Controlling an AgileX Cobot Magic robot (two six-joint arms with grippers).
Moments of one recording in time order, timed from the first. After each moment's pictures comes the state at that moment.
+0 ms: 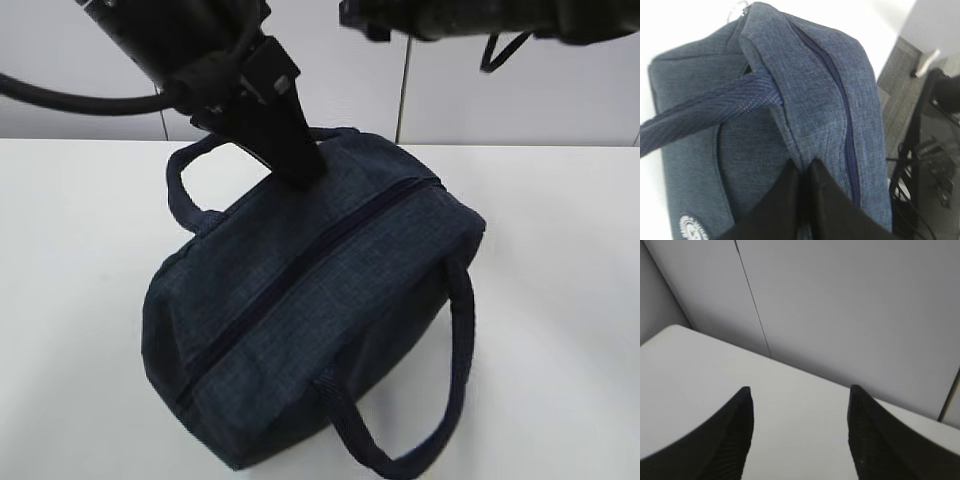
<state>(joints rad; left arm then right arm) -0.63 1.68 -1.61 -0.55 1.21 0.41 0.29 1.80 -1.49 1.25 0.23 -1.17</state>
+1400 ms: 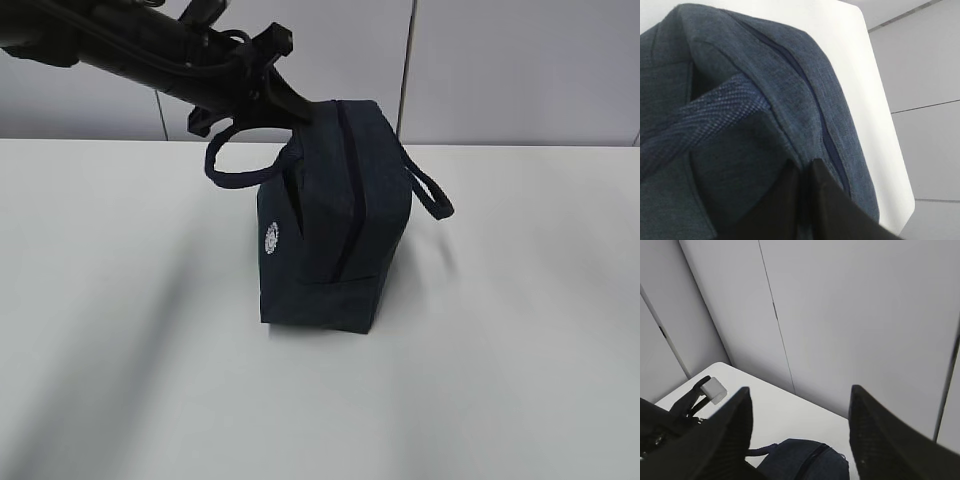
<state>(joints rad) -0.35 2.02 -1.61 -1.11 0.76 0.41 0.14 1.53 -1.49 1.15 0.52 -1.05</state>
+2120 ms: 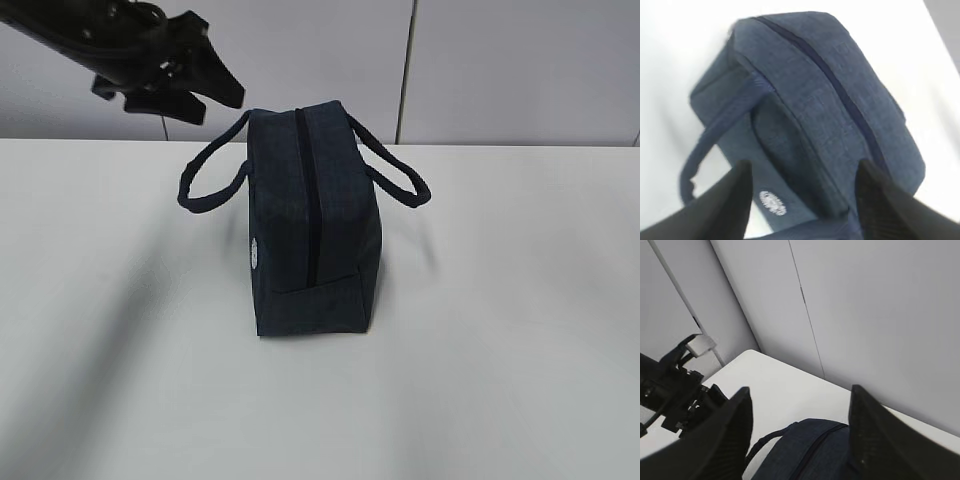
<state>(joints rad) -0.23 1.89 -1.61 -0.80 0.92 0.42 0.14 1.52 -1.49 1.15 0.62 -0.98</state>
